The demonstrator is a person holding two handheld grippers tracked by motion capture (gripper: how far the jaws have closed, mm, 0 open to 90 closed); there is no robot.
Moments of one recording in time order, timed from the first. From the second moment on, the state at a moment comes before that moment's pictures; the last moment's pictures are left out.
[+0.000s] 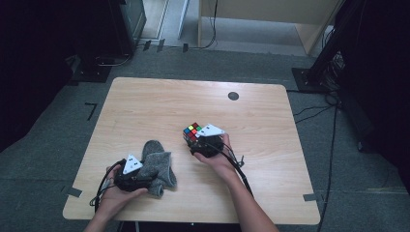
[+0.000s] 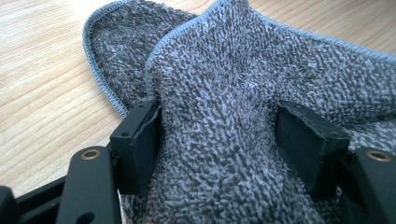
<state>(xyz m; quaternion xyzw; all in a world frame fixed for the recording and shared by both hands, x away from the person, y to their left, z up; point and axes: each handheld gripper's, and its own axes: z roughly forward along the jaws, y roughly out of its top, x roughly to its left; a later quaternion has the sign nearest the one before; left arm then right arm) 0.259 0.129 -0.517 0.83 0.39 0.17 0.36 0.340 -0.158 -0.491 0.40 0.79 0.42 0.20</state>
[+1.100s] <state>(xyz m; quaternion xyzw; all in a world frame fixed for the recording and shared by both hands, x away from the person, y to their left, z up) 0.276 0.053 -0.453 0.77 0.27 0.01 0.58 0.247 -0.177 -0.485 0.32 0.81 0.44 0.20</state>
